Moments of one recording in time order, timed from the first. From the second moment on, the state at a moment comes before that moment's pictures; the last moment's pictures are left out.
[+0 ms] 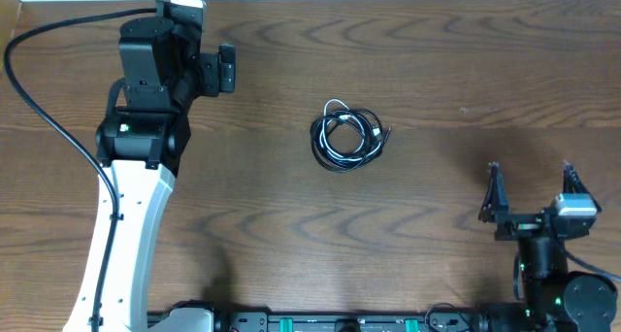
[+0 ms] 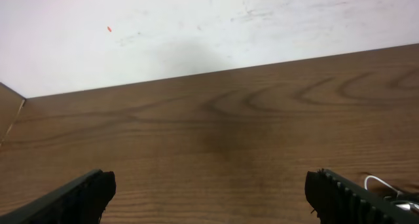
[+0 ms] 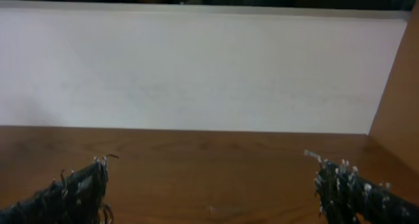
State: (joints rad) left arm -0.07 1.36 1.35 -0.52 -0.06 0.12; right arm 0.01 0.10 0.39 -0.23 0.02 0.00
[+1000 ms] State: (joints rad) left arm -0.07 1.36 1.35 -0.50 -0.06 0.12; right arm 0.01 0.95 1.06 -0.17 0.03 -0.20
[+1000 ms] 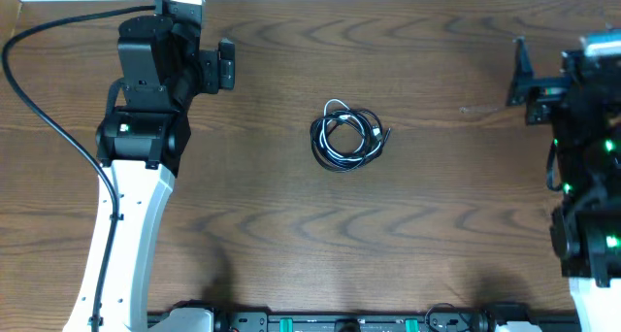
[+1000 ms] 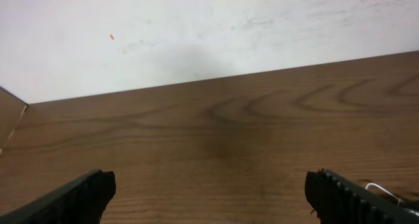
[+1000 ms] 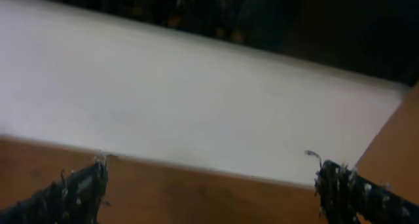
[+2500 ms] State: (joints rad) left arm -0.16 1.63 1.35 -0.53 0.13 0.11; right arm 0.21 1.24 1.08 -0.20 0.14 -0.28
